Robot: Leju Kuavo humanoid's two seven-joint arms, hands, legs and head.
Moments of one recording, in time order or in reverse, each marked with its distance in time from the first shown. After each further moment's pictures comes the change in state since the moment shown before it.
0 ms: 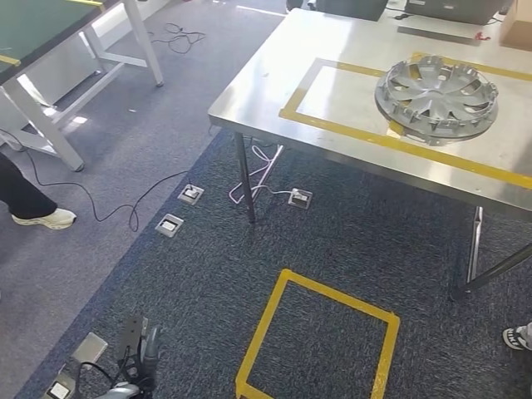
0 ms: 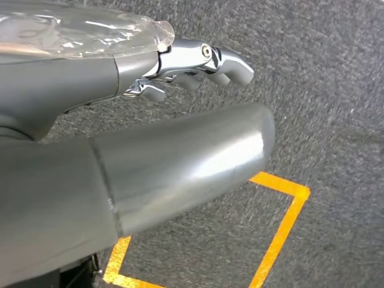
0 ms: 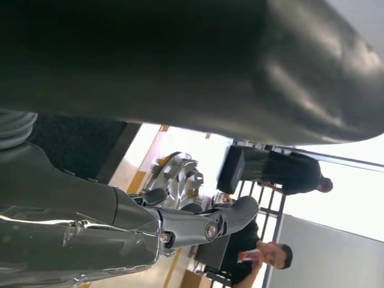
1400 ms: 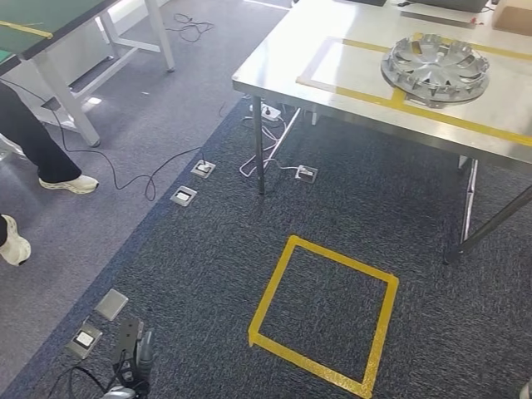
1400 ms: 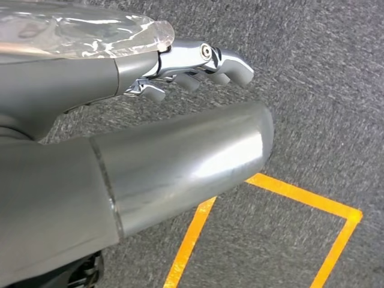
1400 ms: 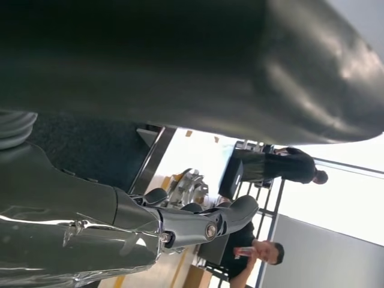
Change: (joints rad) left arm 0.023 0.006 0.000 0.000 0.025 0.007 -0.031; right arm -0.038 0.023 0.025 0.008 0.019 -0.014 0.014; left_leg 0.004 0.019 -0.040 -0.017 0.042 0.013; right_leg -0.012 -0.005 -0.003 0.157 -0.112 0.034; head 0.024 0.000
